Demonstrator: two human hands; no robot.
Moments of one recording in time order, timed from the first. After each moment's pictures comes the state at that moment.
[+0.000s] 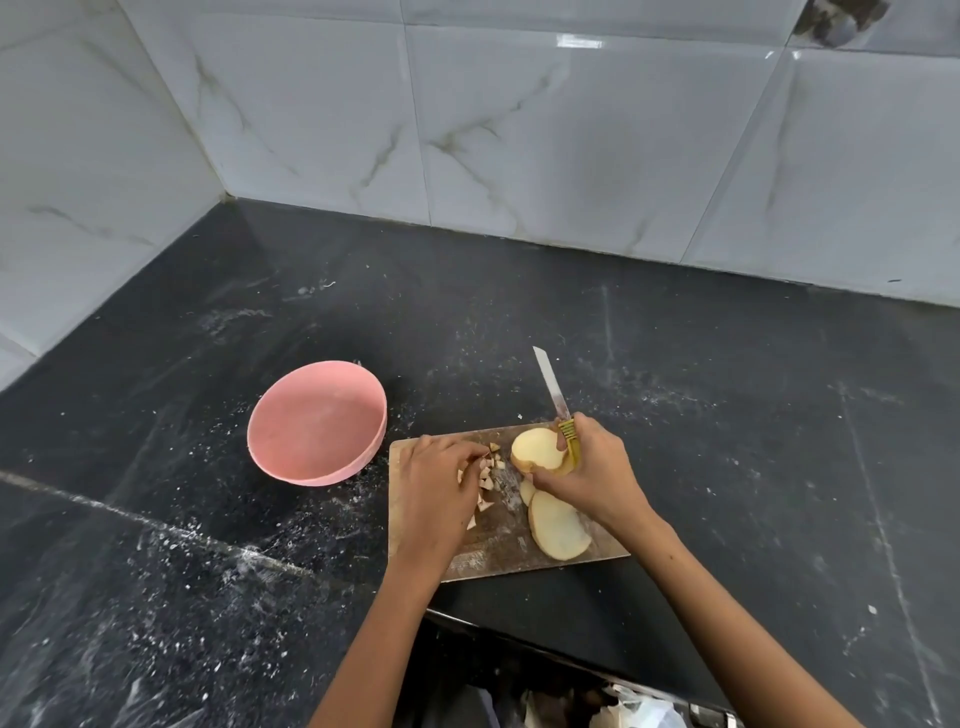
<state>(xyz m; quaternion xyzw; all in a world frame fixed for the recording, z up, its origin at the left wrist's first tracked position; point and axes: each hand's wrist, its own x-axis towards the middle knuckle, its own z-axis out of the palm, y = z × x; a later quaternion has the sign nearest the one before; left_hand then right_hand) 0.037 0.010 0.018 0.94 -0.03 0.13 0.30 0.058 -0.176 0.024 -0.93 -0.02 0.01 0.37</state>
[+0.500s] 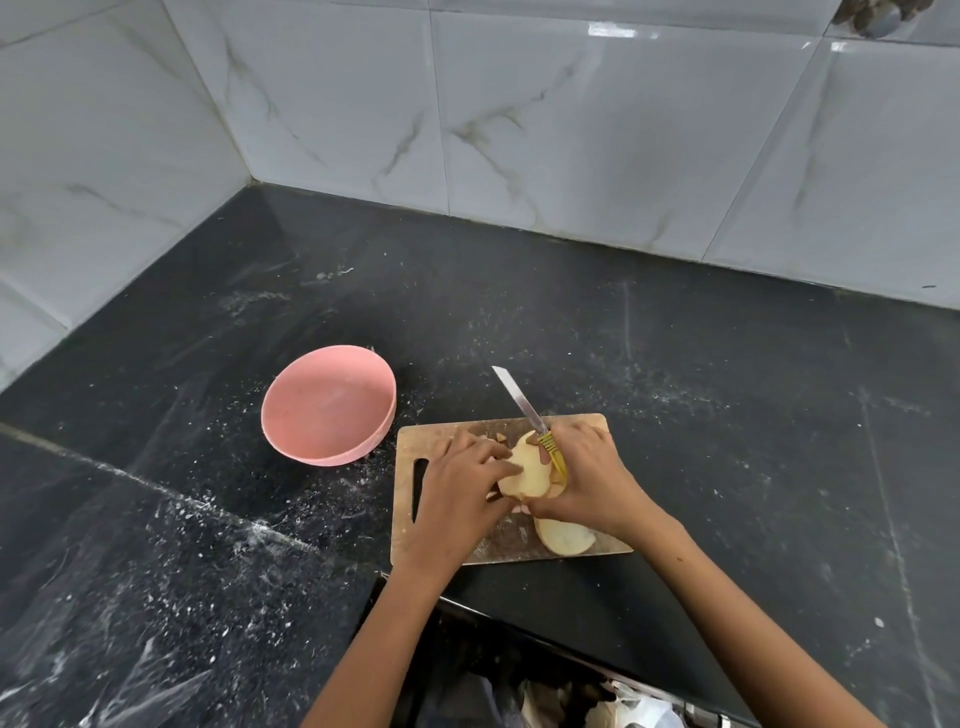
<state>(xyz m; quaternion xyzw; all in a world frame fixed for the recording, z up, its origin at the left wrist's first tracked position) 0.023 0.002 0.017 0.96 -0.16 0.08 0.23 0.054 -0.178 0.029 -0.94 -0.19 0.06 0.26</state>
